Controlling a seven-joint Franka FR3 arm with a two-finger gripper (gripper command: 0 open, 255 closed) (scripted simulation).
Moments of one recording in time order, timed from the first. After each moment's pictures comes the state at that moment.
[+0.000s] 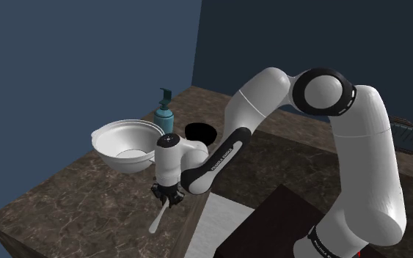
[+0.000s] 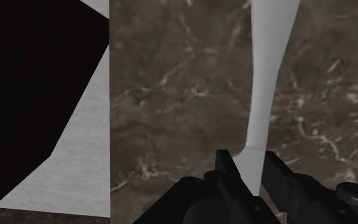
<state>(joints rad) 0.07 0.62 0.44 -2.06 -0.62 2.54 2.00</state>
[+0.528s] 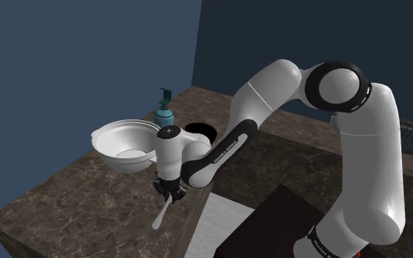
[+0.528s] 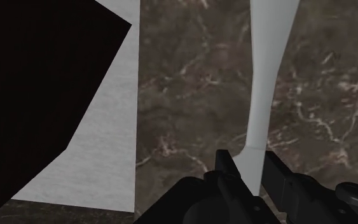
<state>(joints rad) 0.03 0.54 0.49 -2.09 -0.56 2.46 1.95</state>
